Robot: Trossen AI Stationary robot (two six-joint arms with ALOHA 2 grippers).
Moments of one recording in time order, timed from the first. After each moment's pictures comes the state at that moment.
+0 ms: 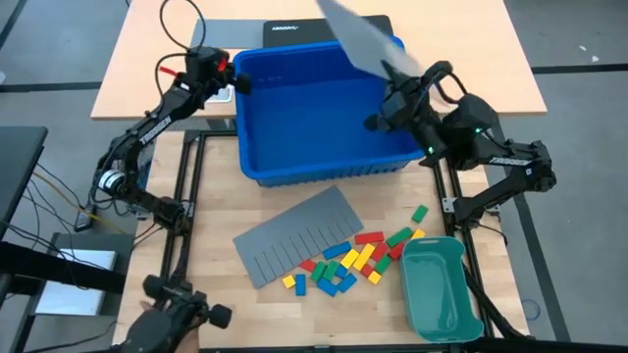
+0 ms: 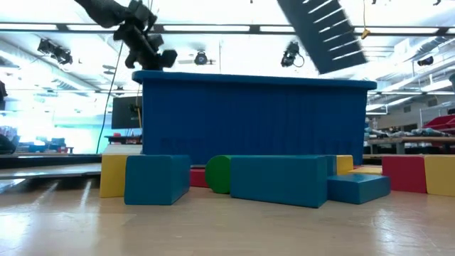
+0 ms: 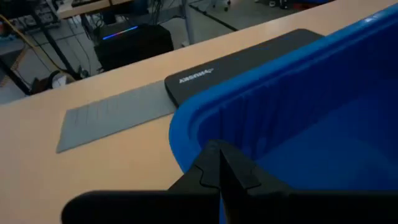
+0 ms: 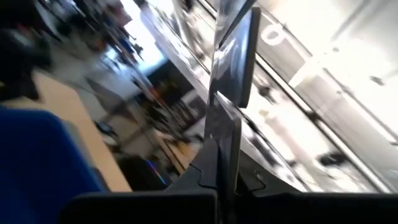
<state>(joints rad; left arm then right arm) 1.07 1.43 1.28 -0.19 -0.17 0.08 0.02 1.33 1.59 0.30 1.01 -1.40</state>
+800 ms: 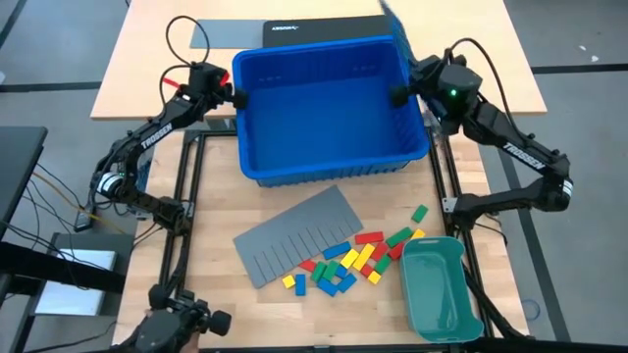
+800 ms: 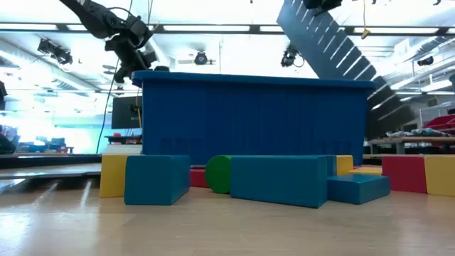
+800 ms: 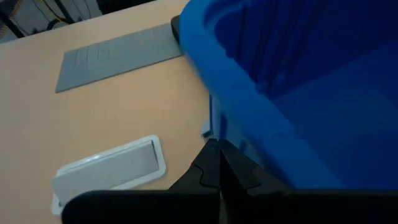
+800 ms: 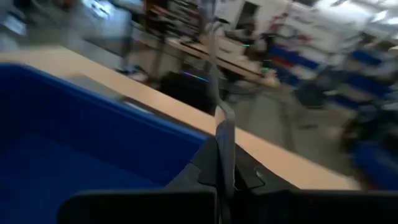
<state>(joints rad) 1.09 1.40 1.12 -0.20 -0.19 0.02 -0.53 1.13 1.37 -0.34 0.74 -0.20</state>
